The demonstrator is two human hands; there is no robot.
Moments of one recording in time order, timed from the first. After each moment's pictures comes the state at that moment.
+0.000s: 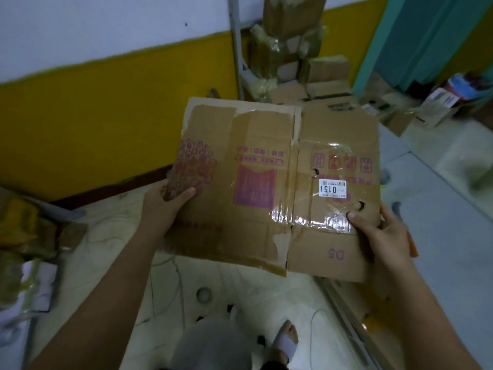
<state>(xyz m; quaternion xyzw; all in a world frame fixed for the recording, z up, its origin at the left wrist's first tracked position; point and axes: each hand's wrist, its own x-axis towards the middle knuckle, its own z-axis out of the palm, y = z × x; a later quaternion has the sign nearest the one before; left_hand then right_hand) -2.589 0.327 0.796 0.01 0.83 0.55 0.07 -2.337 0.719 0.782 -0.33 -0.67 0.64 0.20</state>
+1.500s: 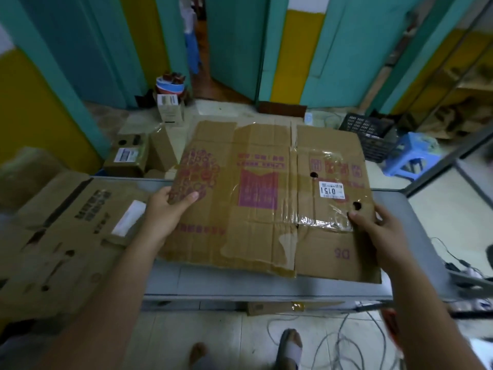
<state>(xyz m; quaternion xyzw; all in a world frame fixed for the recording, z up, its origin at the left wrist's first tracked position) -2.634 0.935 0.797 0.44 0.64 0.44 0.45 -2.162 0.885 0.819 -0.66 -0.42 0.40 0.47</state>
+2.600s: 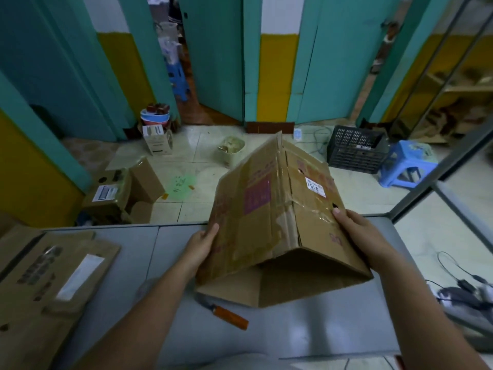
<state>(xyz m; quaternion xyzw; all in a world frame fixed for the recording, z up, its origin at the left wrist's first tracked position) -2.451 1.040 0.735 0.40 0.66 0.29 0.57 -2.054 1.005 0.825 -0.69 -0.39 0.52 0.33</state>
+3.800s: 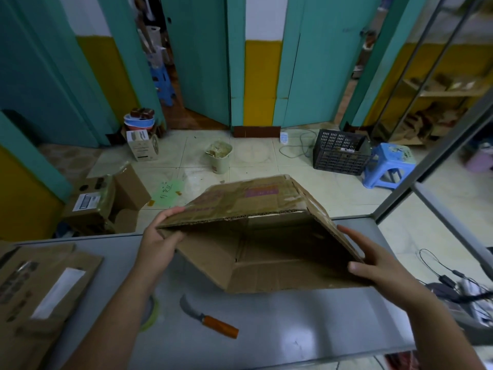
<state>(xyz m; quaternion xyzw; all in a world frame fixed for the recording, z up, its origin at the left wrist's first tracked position) -2.480 1.021 0.812 0.47 0.58 0.47 0.47 -2.021 0.926 0.840 -0.60 -0.54 0.50 0.31</state>
